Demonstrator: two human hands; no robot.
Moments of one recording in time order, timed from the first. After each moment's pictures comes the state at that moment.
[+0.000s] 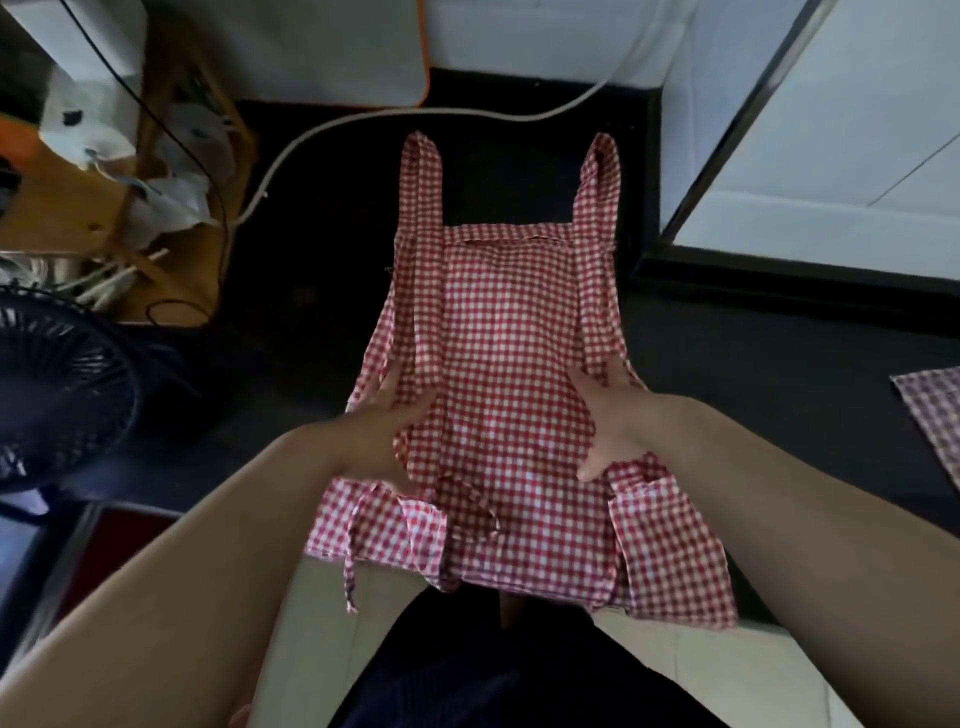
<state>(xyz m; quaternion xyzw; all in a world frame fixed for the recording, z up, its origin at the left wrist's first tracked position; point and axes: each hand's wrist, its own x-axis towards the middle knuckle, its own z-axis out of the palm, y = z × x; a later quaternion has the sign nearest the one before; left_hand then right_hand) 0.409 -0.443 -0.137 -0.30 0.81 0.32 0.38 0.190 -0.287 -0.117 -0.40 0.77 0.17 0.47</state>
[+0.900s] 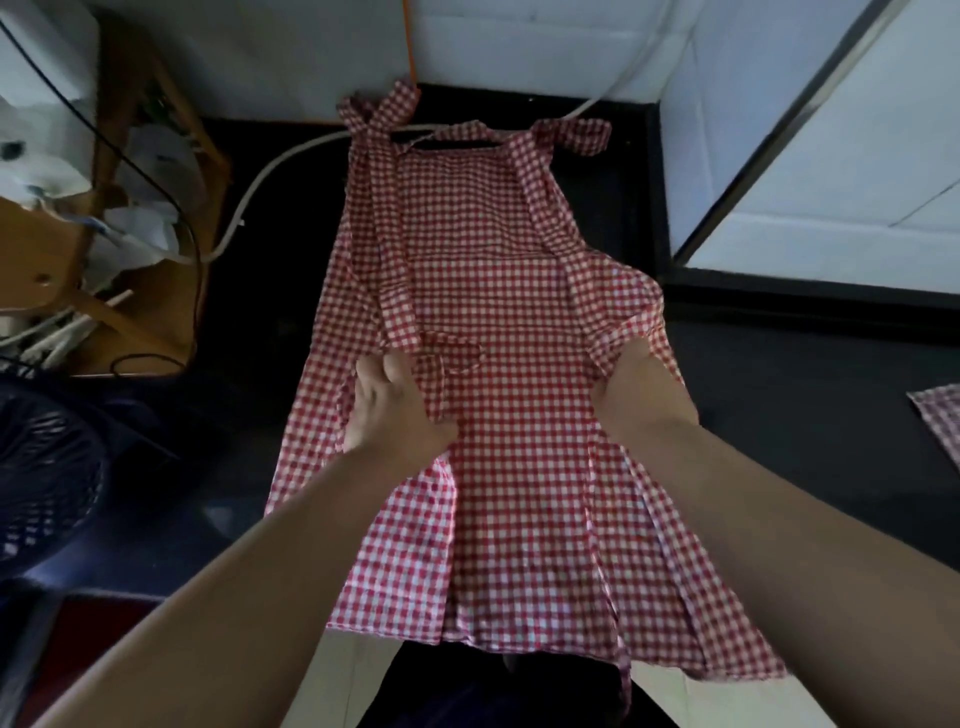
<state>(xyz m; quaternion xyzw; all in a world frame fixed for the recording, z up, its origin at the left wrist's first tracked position) 0.361 -0.453 -0.147 -0.50 0.81 0.30 0.08 0.184 -0.324 -0.141 -0.19 0.93 -0.09 0.29</state>
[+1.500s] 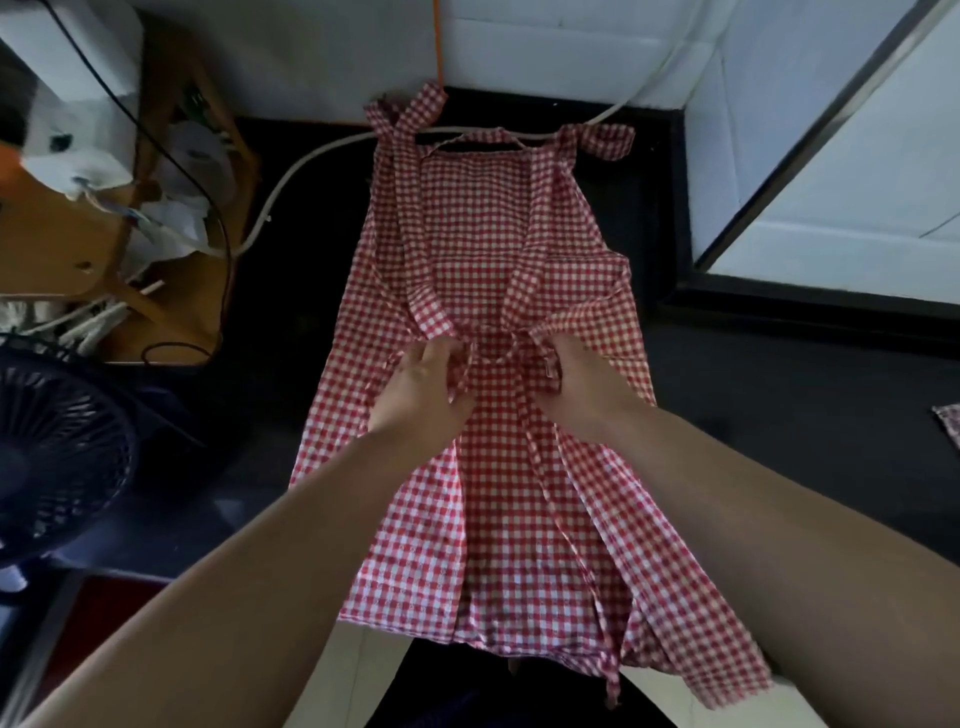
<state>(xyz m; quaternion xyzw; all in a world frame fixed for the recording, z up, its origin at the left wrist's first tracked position) 0.358 -0.461 -0.141 -0.42 0.84 0.35 0.02 0.211 -0.354 -0.139 -0.39 0.83 -0.19 0.35</state>
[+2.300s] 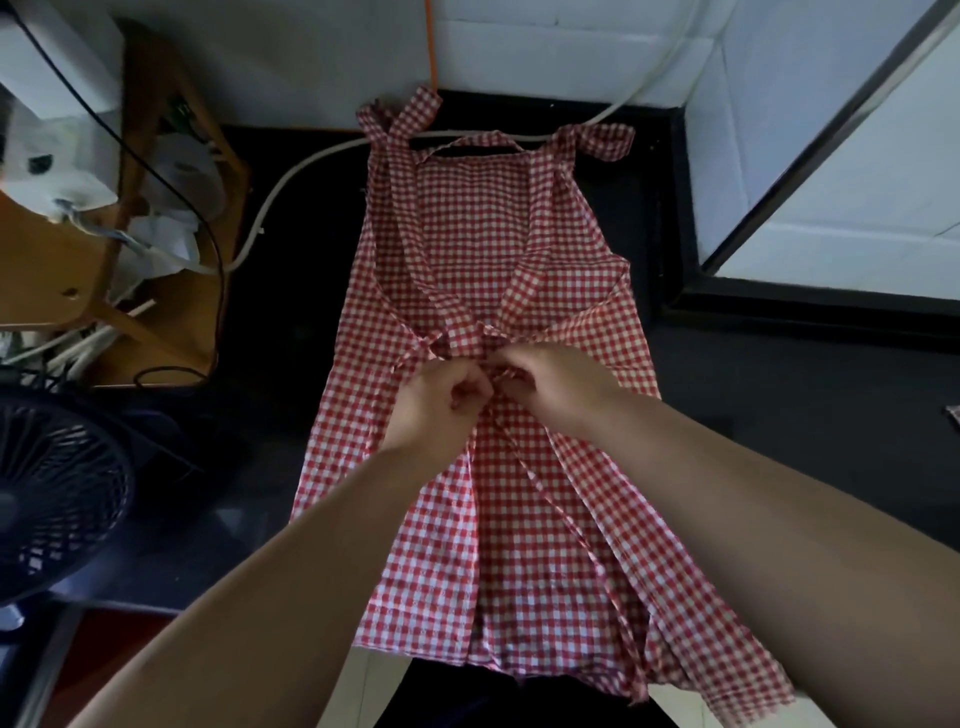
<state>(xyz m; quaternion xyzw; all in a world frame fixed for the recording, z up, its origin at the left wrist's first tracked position) 0.352 -0.464 -0.154 -0.39 0.81 0.43 -0.07 0.208 -0.385 -0.149 -0.54 0.77 -0.17 0.28</state>
